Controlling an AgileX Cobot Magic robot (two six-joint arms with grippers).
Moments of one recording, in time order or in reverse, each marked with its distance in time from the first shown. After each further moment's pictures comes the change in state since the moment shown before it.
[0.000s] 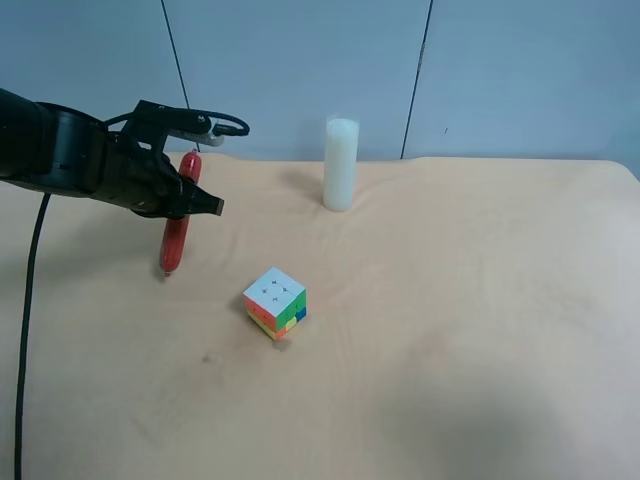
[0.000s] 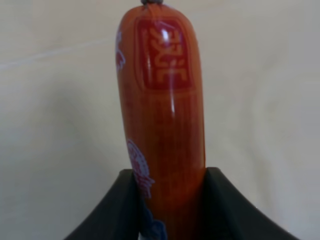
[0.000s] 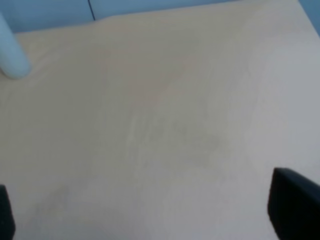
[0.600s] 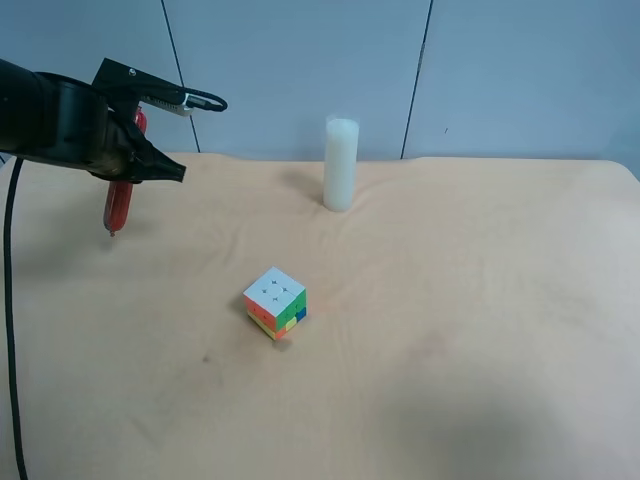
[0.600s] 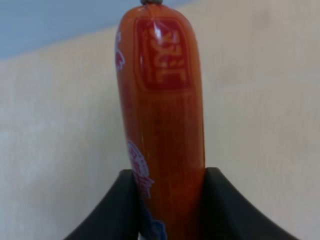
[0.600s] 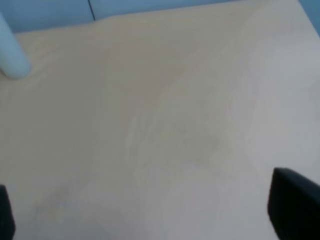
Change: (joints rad) left arm 0.000 -0.001 -0.078 0.016 -0.384 0.031; right arm 0.000 0.000 0.000 0.000 0.000 0.000
